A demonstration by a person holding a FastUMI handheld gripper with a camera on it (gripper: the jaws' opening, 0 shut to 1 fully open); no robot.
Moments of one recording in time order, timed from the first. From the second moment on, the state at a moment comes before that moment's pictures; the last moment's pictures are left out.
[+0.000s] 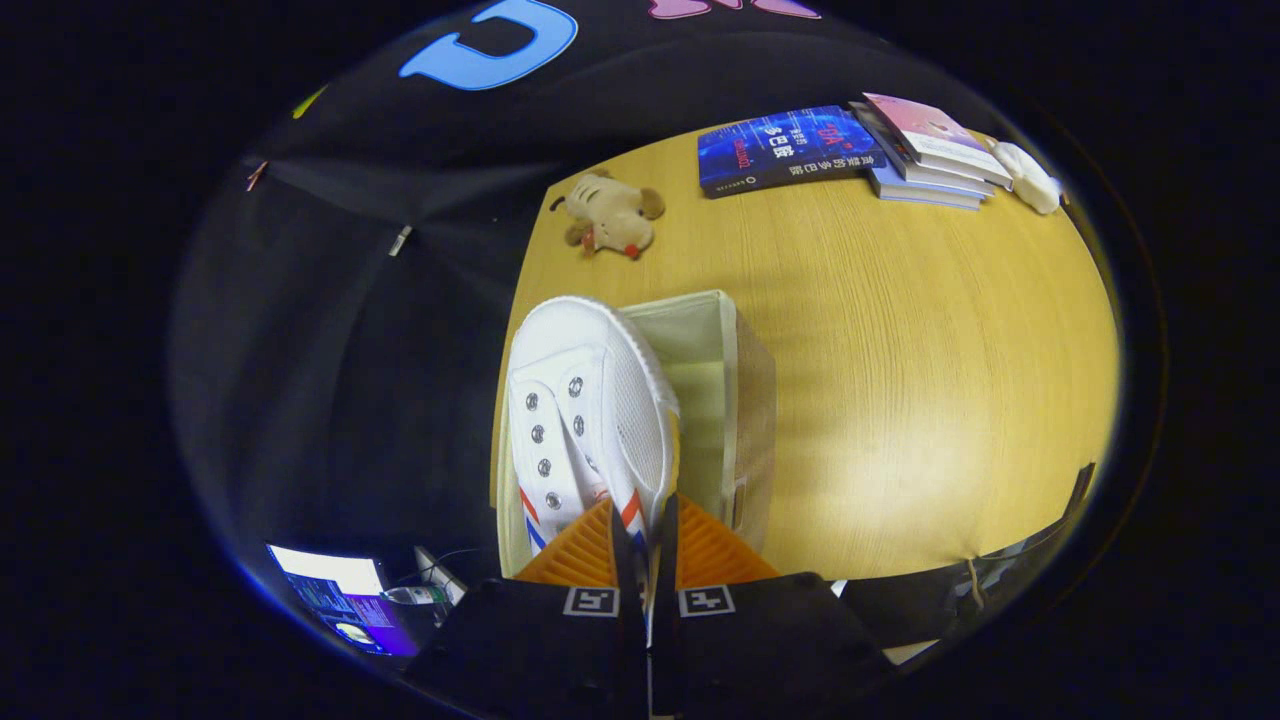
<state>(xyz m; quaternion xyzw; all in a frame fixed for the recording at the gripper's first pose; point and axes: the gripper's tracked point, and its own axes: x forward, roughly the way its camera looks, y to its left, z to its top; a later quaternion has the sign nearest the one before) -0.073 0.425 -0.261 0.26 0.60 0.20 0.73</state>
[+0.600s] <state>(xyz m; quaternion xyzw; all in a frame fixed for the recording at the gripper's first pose) -0.069 0.459 -0.242 0.21 0.55 0.25 0.77</state>
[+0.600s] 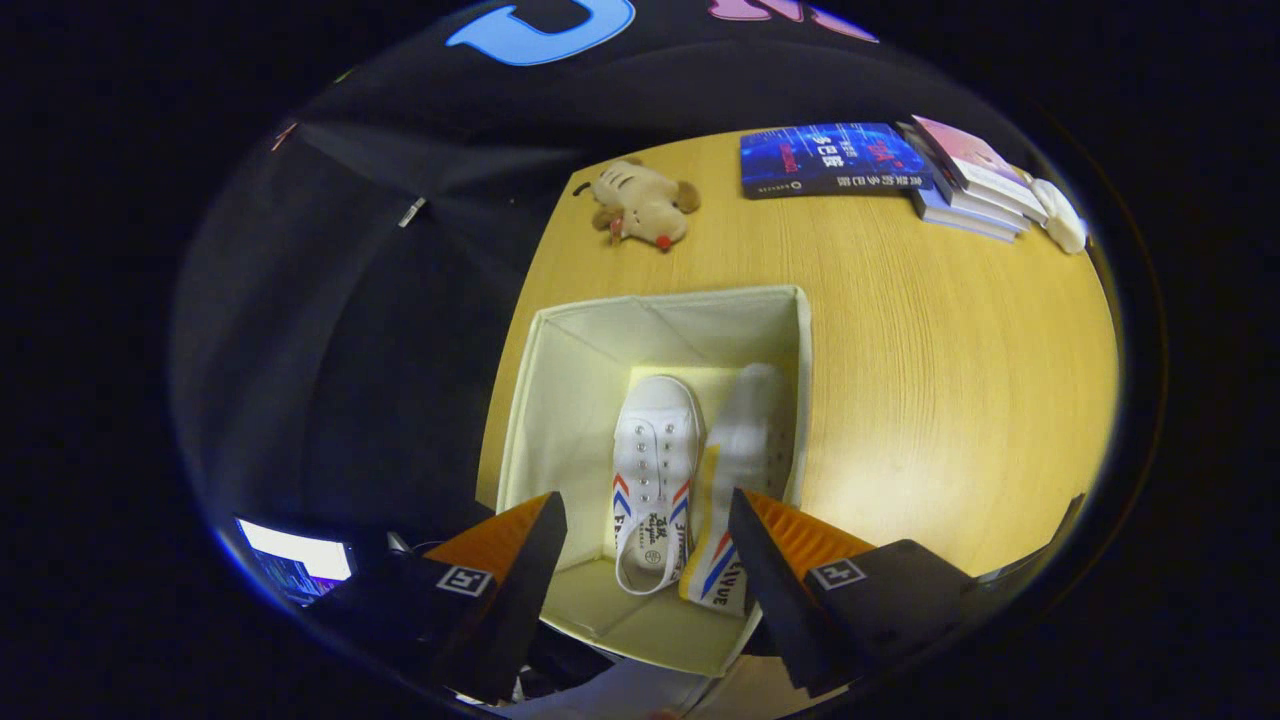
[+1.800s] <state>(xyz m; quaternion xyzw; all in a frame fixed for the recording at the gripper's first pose) 0.026 0.179 -0.086 0.13 0.14 0.14 0.97</state>
